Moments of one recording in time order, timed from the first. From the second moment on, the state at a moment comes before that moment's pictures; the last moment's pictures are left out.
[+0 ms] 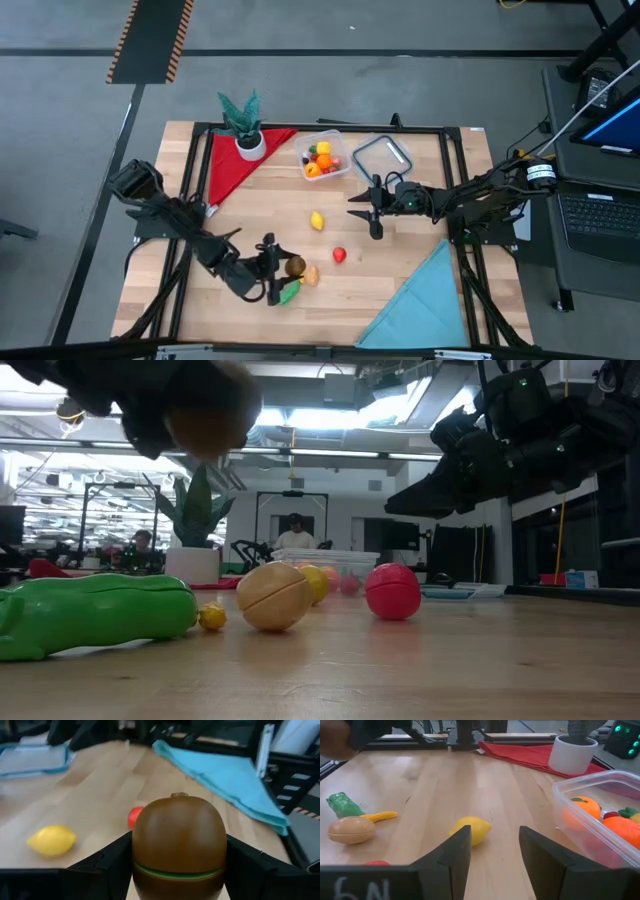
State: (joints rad) left arm -0.66 1.58 0.71 0.39 -0.77 -0.46; right arm -0.04 1.46 0.36 0.83 0.02 0.00
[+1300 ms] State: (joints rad) left arm -0.07 1.44 0.44 0.83 -0.53 -0.16; right arm -0.04 1.46 0.36 0.80 0.03 0.00
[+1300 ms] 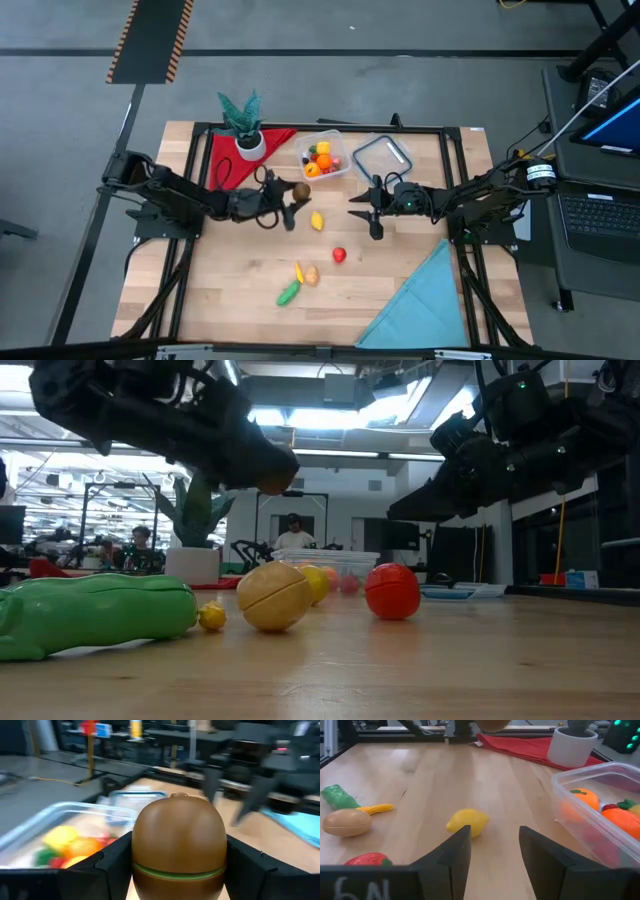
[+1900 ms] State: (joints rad) left arm 0.12 1.44 0.44 0.82 -0.58 -0.09; right arm -0.04 1.46 0.36 0.81 0.15 0.00
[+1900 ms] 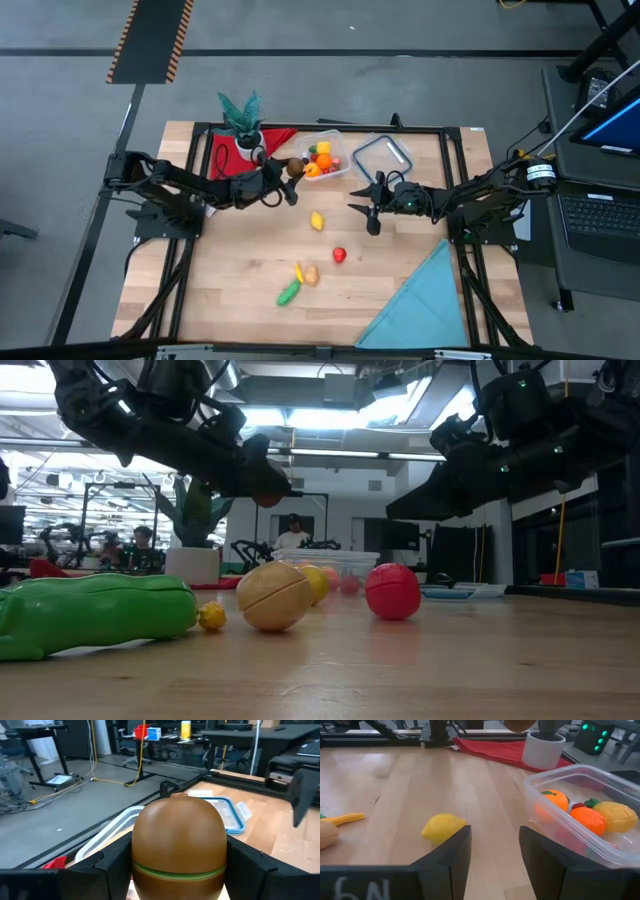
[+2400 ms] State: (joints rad) left arm 0.23 1.44 0.51 0.73 -0.43 -0.13; right arm -0.05 1.46 0.36 0.85 0.19 0.04
